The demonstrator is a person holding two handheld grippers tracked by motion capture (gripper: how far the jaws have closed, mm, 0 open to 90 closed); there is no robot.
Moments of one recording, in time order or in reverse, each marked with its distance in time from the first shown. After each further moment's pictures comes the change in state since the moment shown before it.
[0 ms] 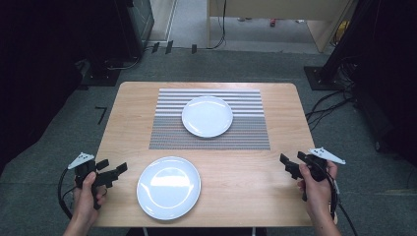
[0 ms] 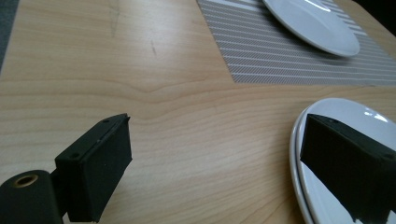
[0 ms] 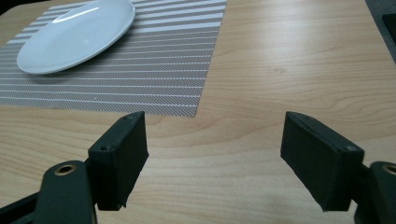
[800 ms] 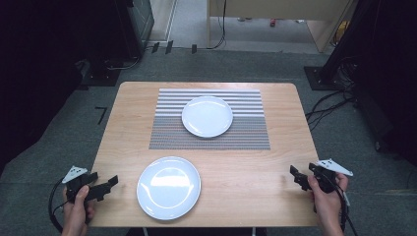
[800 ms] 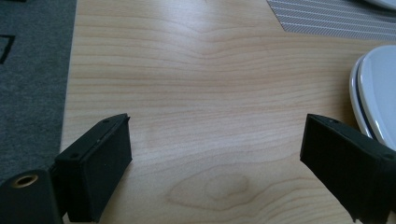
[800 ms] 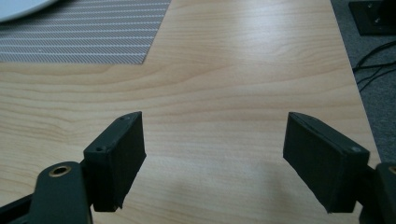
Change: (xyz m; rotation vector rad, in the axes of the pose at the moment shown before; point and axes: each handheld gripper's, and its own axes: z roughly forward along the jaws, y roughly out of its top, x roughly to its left) left arm 0.018 -0.032 -0.018 0.052 0.115 0.034; right arm -0.028 -0.032 -0.014 0.057 -0.097 -0.031
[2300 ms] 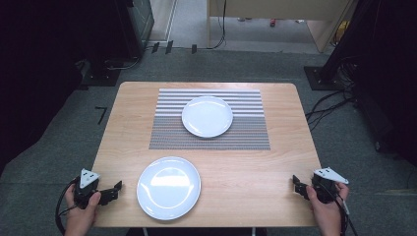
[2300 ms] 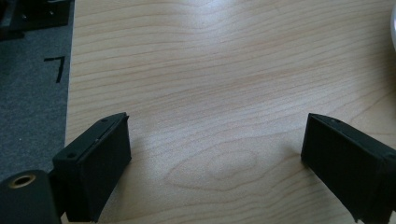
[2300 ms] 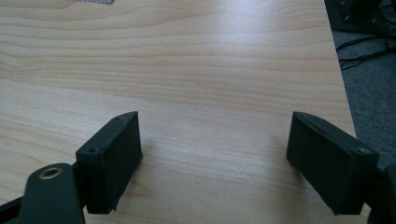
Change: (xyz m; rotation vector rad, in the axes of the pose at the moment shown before) left arm -0.023 -0.010 0.008 0.053 0.152 0.203; right arm -0.003 -0.025 -0.002 0.066 -0.100 -0.101
